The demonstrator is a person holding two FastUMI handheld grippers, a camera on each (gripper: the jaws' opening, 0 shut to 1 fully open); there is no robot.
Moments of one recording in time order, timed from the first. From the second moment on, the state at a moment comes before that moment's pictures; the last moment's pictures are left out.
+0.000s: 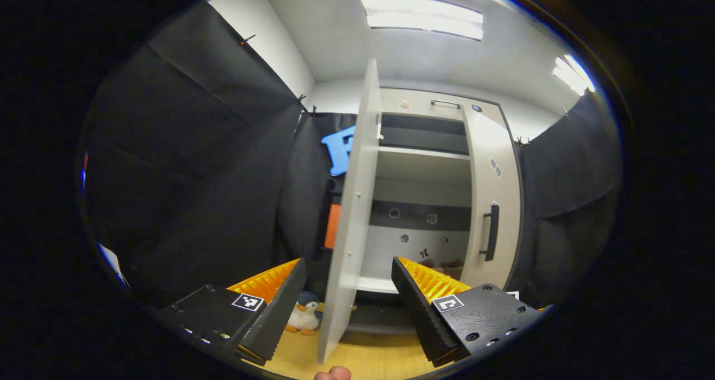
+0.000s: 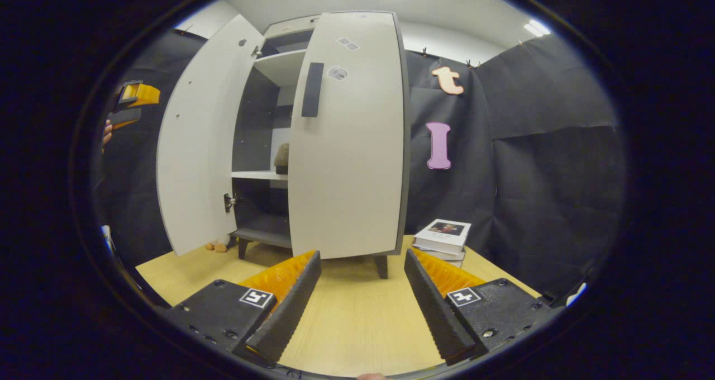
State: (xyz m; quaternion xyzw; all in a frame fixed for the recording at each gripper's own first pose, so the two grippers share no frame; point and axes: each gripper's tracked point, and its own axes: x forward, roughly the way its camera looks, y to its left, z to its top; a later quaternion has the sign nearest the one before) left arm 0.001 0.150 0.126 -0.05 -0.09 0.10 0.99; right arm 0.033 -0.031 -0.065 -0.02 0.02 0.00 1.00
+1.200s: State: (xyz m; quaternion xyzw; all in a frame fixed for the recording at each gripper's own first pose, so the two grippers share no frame) left arm 0.125 0.142 0.095 -0.14 -0.02 -0.04 0.99; right arm 0.053 -0.037 -0.030 -0.02 0.00 -0.02 1.00
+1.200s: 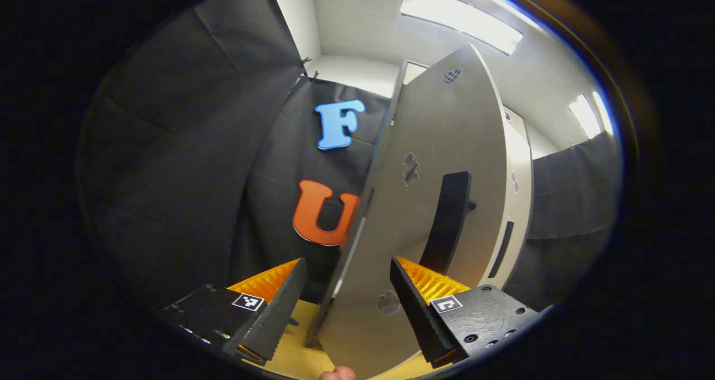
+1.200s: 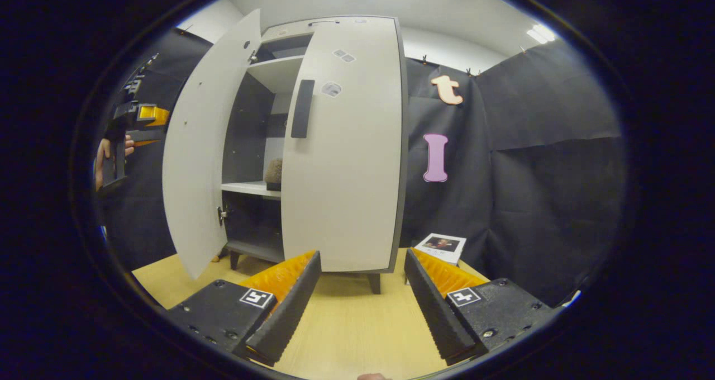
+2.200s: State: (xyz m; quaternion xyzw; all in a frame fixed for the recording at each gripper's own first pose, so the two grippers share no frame) left arm 0.113 0.080 0.117 -0.07 -0.05 -0.05 1.00; right arm 0.035 -0.083 0.002 0.02 -0.02 -0.07 1.00
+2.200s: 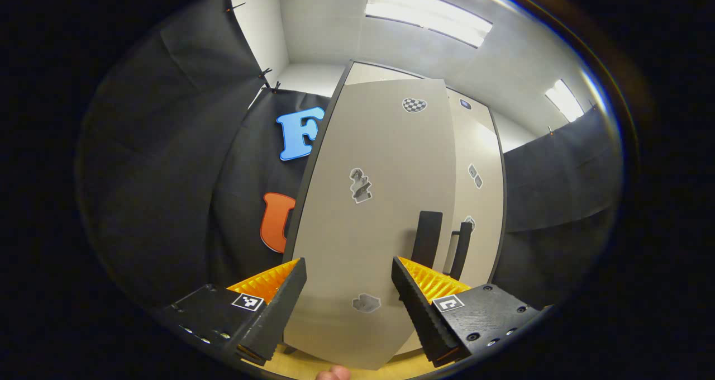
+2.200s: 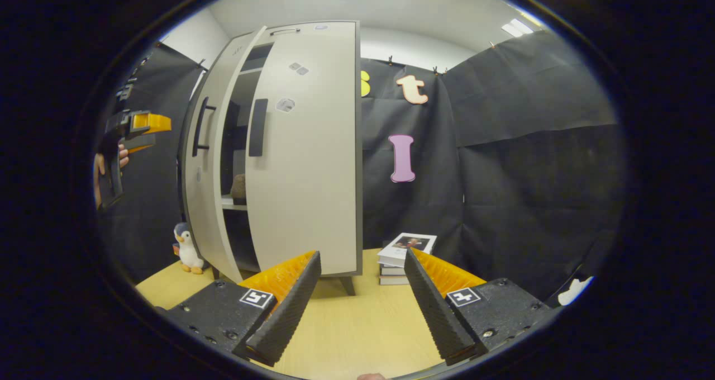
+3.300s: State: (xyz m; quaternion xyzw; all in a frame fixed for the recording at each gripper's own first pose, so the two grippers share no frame) left arm -0.006 -0.023 -0.063 -0.02 0.06 -0.07 1.00; right arm 0.026 -0.026 -0.054 0.00 0.02 -0.01 1.00
